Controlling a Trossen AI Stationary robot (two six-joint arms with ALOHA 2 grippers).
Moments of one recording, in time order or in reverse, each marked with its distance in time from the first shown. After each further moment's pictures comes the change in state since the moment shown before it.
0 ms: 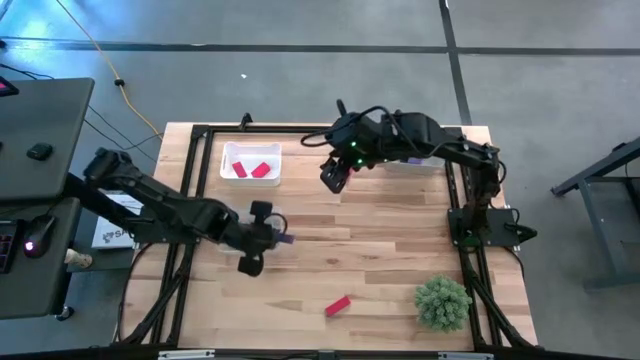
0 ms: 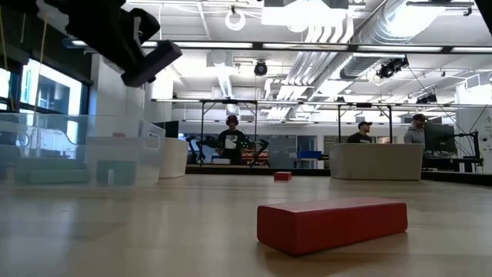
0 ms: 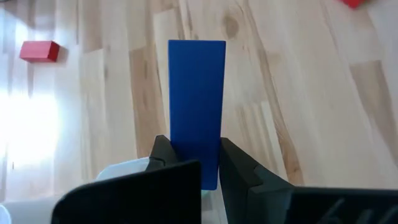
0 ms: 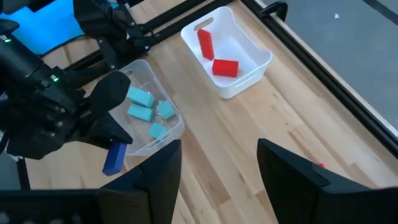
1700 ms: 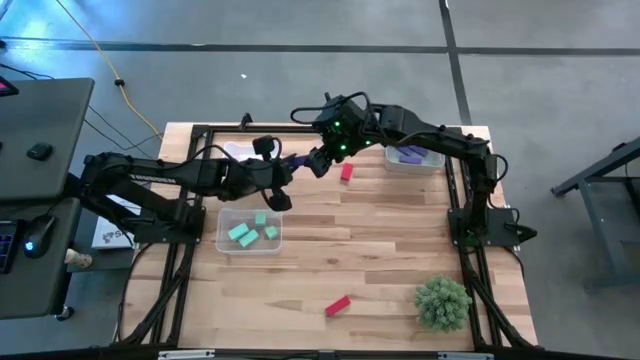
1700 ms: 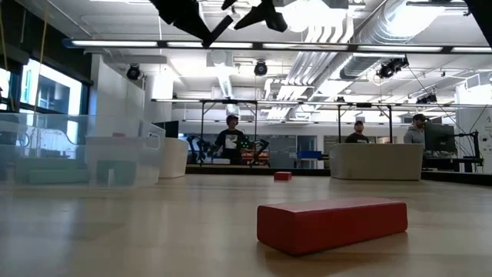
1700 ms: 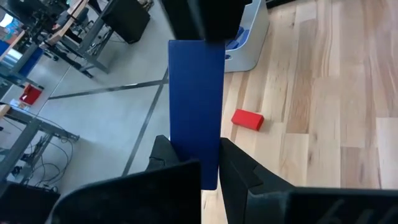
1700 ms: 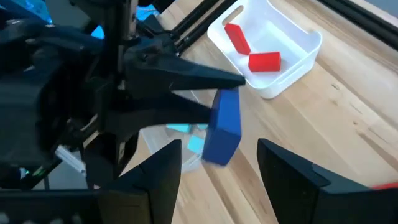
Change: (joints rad) left arm 0.391 -0.036 0.162 0.238 -0.285 0.358; right arm -0.158 0.006 -0.218 0.296 -0.329 0.098
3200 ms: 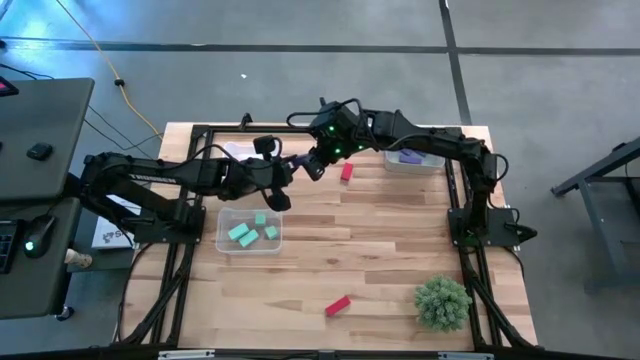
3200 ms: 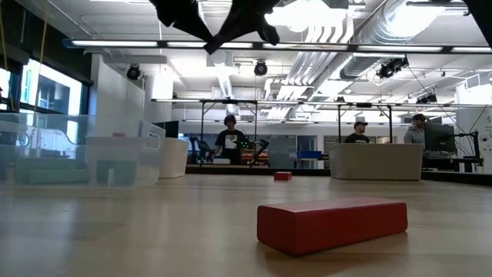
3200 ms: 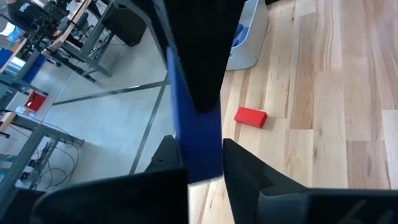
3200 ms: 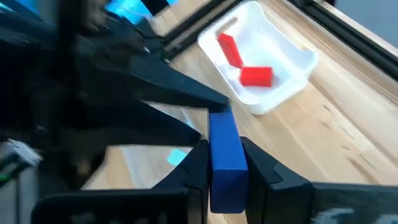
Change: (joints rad) left arm 0.000 0.000 0.000 0.000 0.004 0.046; right arm -0.011 0.000 -0.126 0.150 0.035 -0.092
